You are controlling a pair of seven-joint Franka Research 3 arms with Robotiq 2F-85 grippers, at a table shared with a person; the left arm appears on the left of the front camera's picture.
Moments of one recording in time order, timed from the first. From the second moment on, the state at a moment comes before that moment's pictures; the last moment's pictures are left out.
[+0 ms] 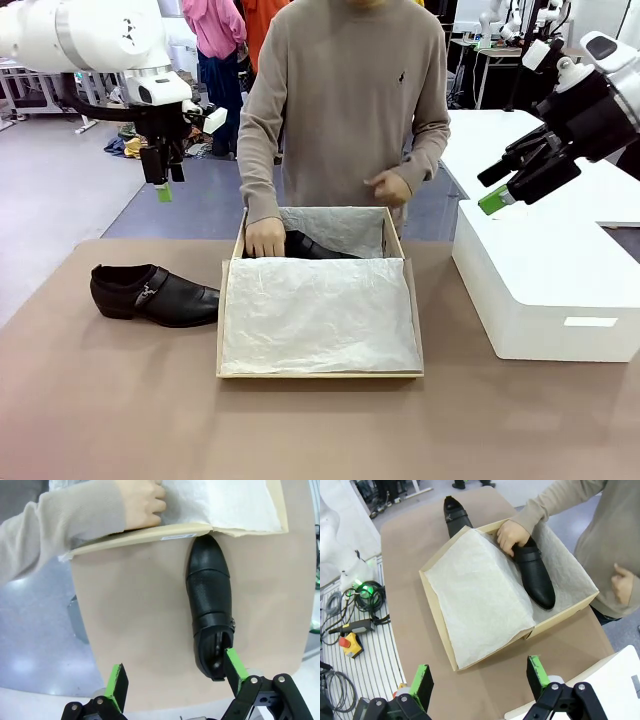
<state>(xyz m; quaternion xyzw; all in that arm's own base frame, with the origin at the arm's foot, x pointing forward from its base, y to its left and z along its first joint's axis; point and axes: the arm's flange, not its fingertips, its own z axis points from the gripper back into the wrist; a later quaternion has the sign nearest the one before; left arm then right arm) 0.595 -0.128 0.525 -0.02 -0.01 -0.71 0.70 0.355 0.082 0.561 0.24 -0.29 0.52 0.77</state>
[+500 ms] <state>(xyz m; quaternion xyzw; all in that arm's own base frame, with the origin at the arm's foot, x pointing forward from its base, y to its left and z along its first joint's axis) 0.595 -0.127 0.525 -0.02 -0.01 -0.72 0.70 0.355 0.082 0.561 0.24 -0.29 0.52 0.77</state>
